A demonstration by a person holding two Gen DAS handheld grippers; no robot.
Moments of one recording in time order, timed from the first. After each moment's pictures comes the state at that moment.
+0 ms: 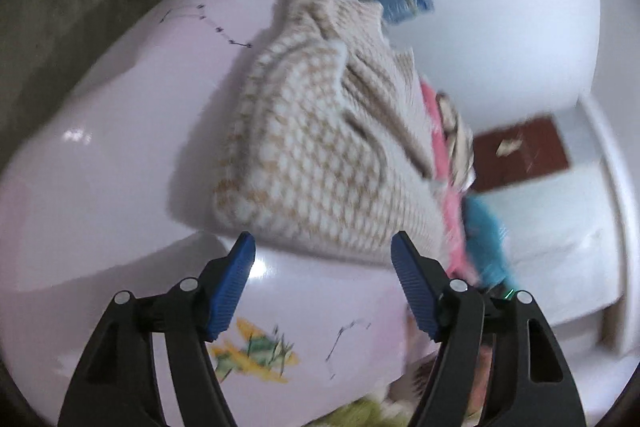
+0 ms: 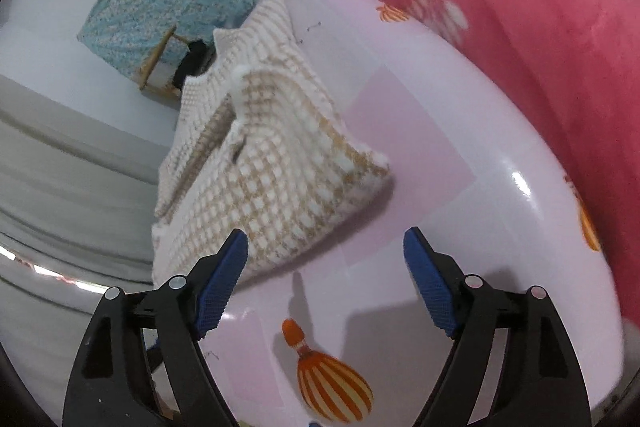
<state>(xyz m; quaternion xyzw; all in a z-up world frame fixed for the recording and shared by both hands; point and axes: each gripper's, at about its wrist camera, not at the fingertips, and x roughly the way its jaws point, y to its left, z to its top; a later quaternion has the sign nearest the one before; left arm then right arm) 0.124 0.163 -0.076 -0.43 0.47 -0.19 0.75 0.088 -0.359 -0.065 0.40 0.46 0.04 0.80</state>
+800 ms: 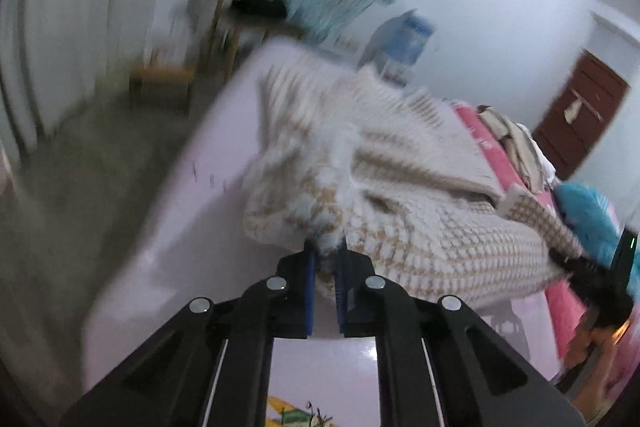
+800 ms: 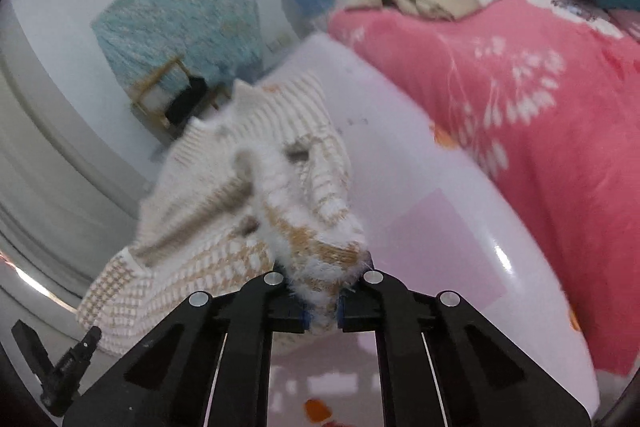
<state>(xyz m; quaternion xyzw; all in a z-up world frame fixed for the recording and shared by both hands) 0.106 0.094 0.014 -0.14 0.35 -0.06 0.92 0.109 -0.324 0.004 0.29 0.36 -0.02 0.89</state>
